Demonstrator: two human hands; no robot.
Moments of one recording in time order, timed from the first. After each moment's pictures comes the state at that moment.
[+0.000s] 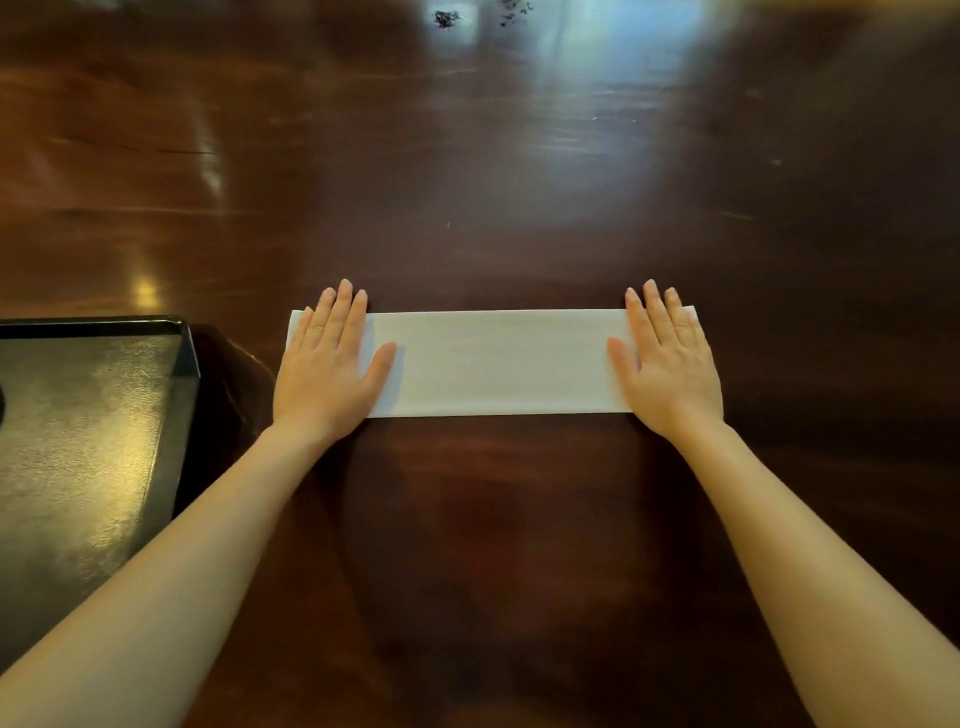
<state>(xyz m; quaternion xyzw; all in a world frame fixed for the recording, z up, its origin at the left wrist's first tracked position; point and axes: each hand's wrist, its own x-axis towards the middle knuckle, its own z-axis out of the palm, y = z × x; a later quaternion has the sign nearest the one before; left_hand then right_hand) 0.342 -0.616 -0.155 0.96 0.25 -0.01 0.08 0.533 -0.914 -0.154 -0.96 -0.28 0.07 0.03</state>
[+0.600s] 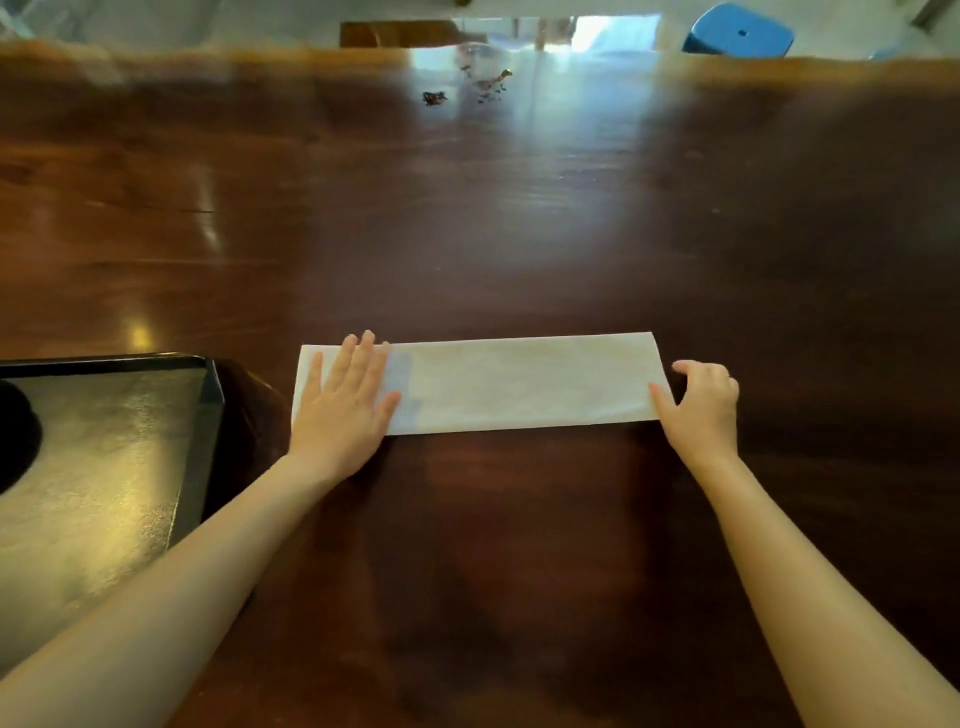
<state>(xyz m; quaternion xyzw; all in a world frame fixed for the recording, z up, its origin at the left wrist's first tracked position) 0.328 -0.636 -0.133 0.98 0.20 -0.05 0.05 0.515 -0.957 -0.117 -0.98 -0.06 0.04 0.21</state>
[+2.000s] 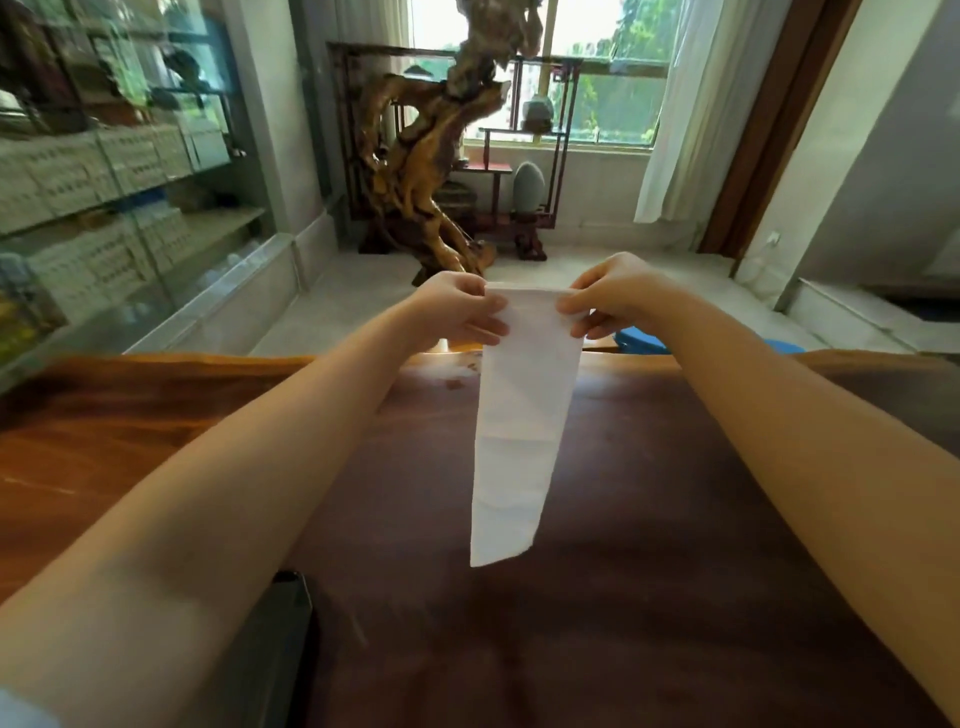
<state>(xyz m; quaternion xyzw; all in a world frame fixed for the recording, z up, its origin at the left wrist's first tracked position) 0.454 -0.625 0.276 0.78 0.08 0.06 0.62 0.520 -0.810 0.324 -0.87 -0.22 0.15 0.41</state>
